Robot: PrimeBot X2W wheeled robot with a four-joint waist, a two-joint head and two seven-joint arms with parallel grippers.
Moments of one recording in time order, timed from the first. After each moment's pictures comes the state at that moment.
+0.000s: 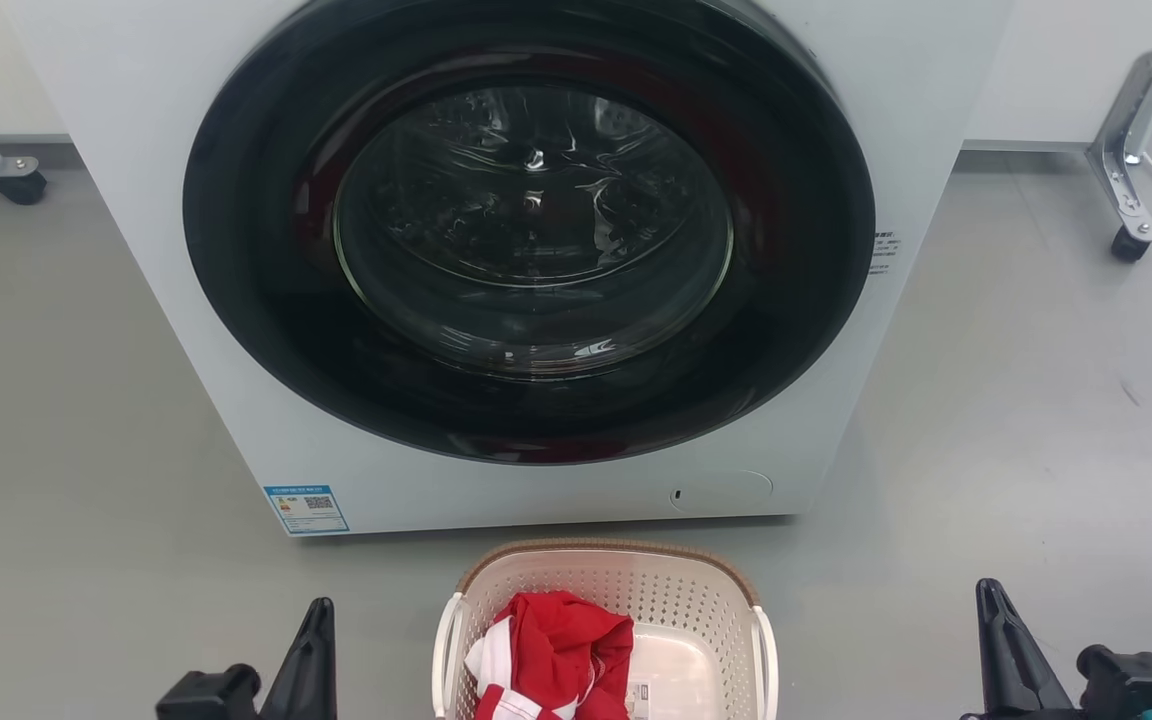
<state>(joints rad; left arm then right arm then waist) 0.10 0.10 -0.18 0.05 -0.34 0.10 -0.05 0.07 -0.15 0.15 0.13 0.29 -0.10 -0.15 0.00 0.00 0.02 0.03</state>
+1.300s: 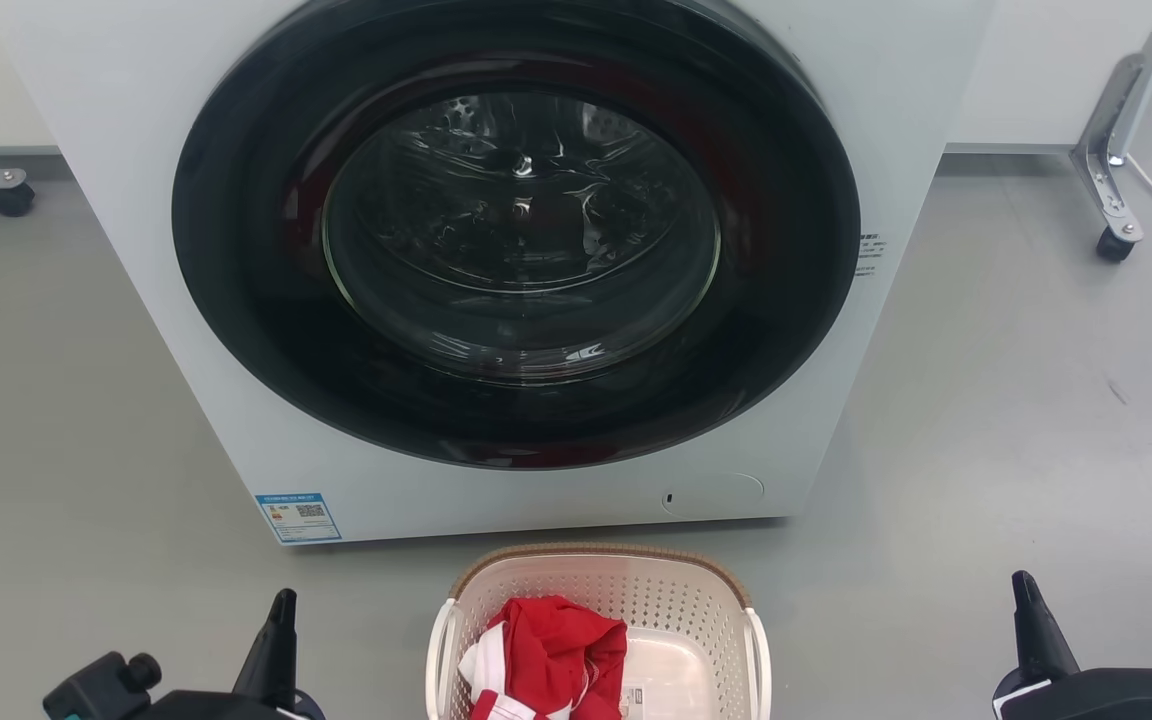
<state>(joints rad) 0.04 0.08 -0.06 0.15 -0.91 0.01 0.03 0.01 -0.10 0.02 0.20 0.89 -0.01 -0.03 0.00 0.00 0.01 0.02</state>
